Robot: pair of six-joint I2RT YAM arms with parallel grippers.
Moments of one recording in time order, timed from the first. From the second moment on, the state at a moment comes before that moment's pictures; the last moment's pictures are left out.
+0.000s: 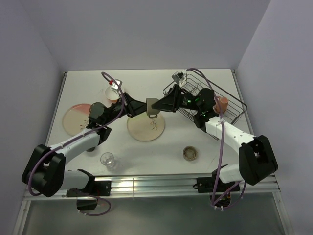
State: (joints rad) left arm -0.50 1.30 0.66 0.98 0.68 -1.26; right arm 0.45 1.36 0.83 0.85 -0.97 1.30
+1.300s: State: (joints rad) left arm -0.24 0.94 0.87 -0.07 0.52 -0.59; right arm 0.19 1.34 1.09 -0.11 -1.00 0.39
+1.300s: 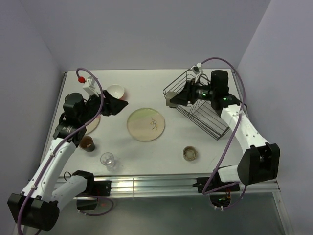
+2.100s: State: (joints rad) left arm -0.24 0.88 0.85 -0.33 0.37 -0.41; right arm -0.05 1.67 1.50 -0.92 -0.26 -0.49
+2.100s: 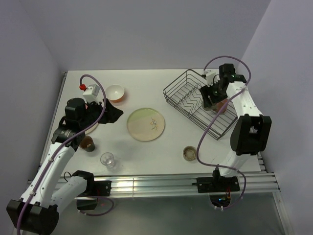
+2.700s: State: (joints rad) left arm -0.24 0.83 0.82 -0.37 0.34 -0.41; right arm -0.01 1.81 1.45 -0.92 -0.01 -0.49
